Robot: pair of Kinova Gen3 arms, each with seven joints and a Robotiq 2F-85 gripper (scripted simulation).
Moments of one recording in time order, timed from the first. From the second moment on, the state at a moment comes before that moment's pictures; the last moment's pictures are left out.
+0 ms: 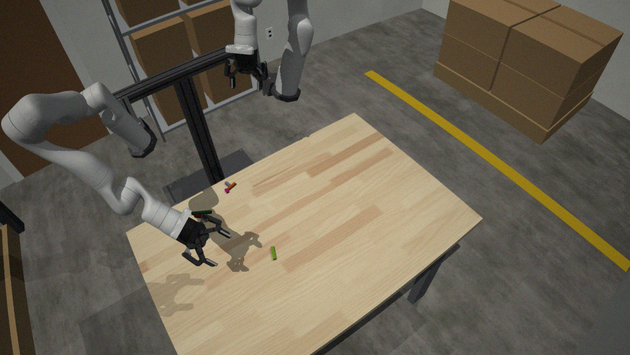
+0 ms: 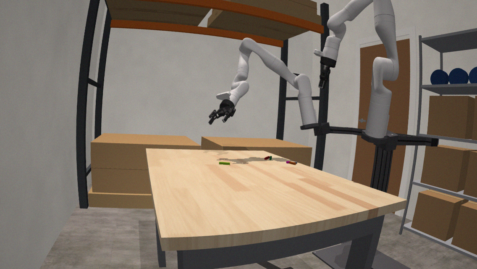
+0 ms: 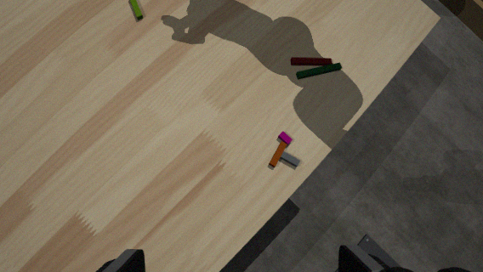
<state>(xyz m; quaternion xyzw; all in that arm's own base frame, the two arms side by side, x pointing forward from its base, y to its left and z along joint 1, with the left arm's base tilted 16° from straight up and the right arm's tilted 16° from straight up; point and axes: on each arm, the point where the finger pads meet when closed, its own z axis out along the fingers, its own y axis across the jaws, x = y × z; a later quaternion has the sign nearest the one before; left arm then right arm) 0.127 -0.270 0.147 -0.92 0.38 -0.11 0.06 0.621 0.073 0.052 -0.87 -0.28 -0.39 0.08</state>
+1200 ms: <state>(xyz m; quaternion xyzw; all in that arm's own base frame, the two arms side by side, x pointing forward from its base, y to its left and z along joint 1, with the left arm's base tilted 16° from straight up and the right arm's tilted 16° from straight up) -0.240 -0.261 0.182 -0.87 0.49 -0.06 -0.07 0.358 0.126 -0.069 -0.92 -0.36 -0.15 -0.07</state>
